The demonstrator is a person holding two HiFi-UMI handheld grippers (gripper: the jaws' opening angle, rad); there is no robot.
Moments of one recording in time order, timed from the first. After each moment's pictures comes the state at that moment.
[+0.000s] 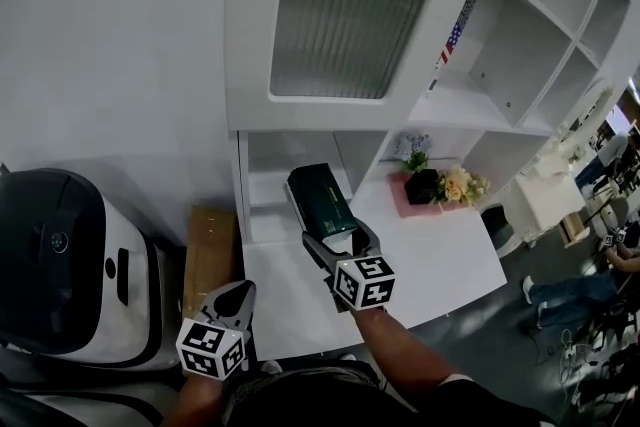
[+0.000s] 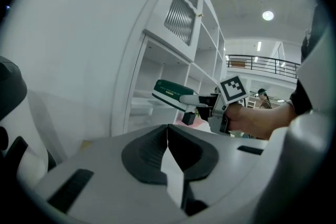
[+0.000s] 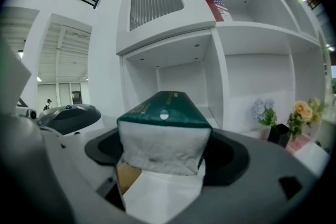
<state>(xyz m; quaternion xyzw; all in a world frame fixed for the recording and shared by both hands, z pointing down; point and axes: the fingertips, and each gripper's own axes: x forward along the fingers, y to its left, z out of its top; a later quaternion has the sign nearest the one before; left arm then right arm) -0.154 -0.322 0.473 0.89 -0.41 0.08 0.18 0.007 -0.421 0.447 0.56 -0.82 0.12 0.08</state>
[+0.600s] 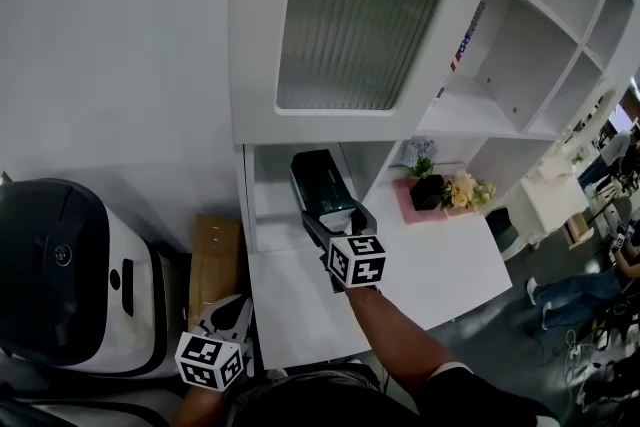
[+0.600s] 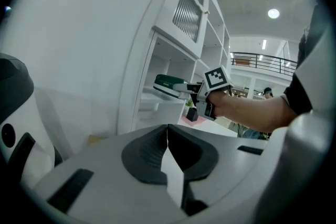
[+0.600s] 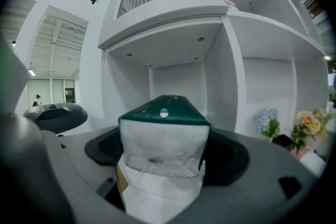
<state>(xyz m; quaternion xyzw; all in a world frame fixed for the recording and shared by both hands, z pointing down) -0.178 -0.325 0.487 0.88 -0.42 0.10 0.19 0.004 -0.487 0.438 0.59 -0.80 0.10 0.08</state>
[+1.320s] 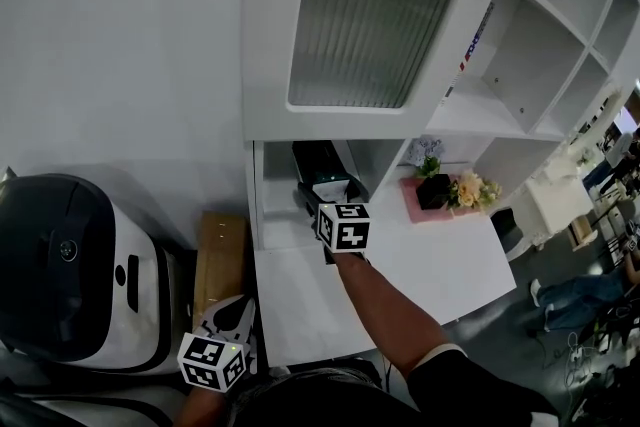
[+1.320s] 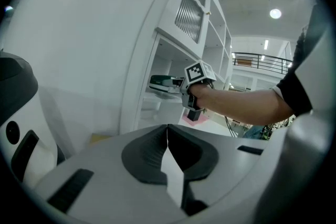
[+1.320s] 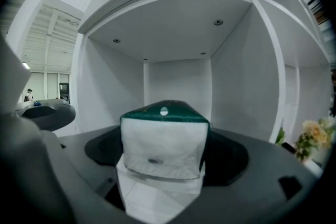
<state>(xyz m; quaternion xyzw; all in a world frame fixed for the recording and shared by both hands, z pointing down) -0.186 -0.318 0.488 0.88 -0.43 0.10 0.20 -0.011 -0.547 0.436 0.61 -0.78 0.09 0.11</state>
